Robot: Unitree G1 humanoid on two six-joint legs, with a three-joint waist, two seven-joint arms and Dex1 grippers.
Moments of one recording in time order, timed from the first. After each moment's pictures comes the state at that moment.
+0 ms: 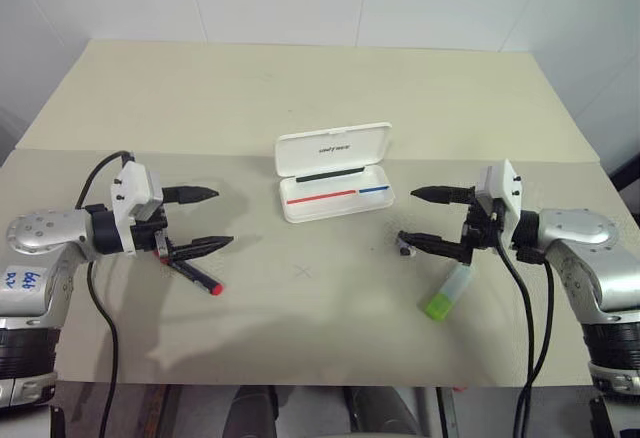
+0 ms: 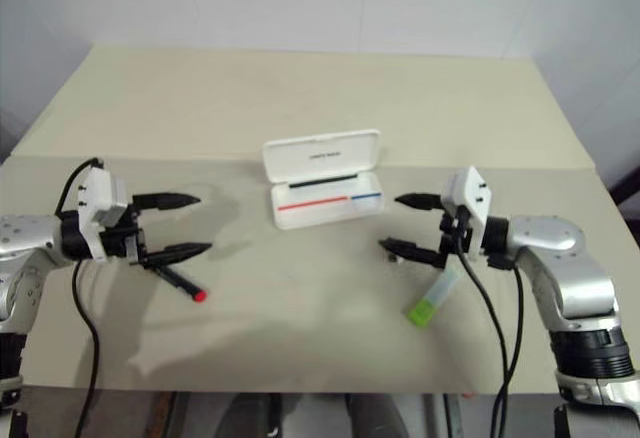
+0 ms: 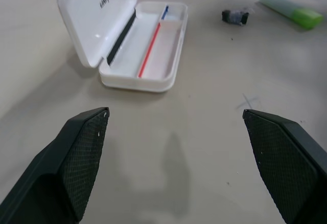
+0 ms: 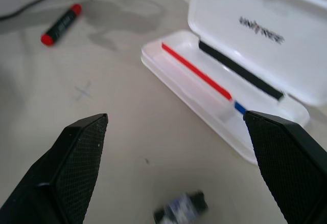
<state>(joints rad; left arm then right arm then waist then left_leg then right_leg) -0.33 0.87 0.21 -0.03 -0.47 0.30 -1.14 -0.39 -0.73 -0.08 -0.14 0.49 0.41 1.11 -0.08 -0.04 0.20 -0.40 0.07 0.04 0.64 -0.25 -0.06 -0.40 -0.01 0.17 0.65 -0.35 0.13</state>
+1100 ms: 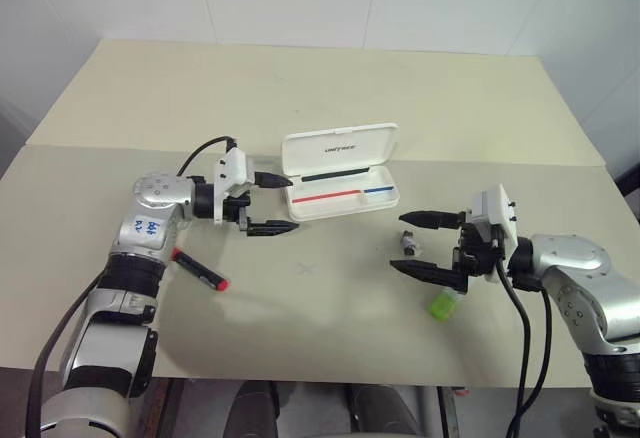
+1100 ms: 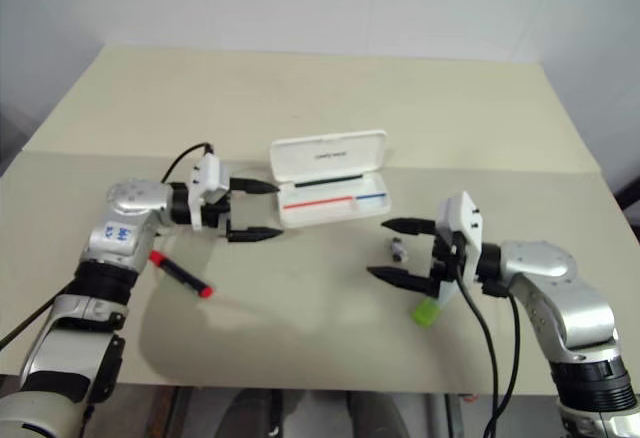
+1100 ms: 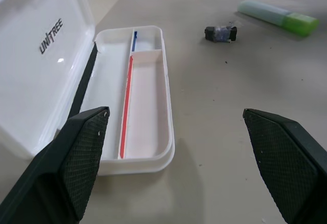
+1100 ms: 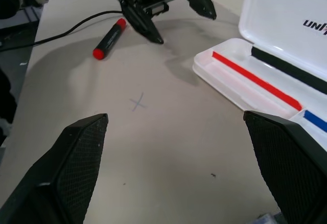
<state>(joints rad) -0.78 0.55 -0.11 0.50 -0.24 0.01 -1.26 -0.23 -0.70 -0.09 -0.29 0.58 0.46 1.09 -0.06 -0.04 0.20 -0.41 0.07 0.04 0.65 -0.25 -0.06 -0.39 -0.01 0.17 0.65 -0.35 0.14</state>
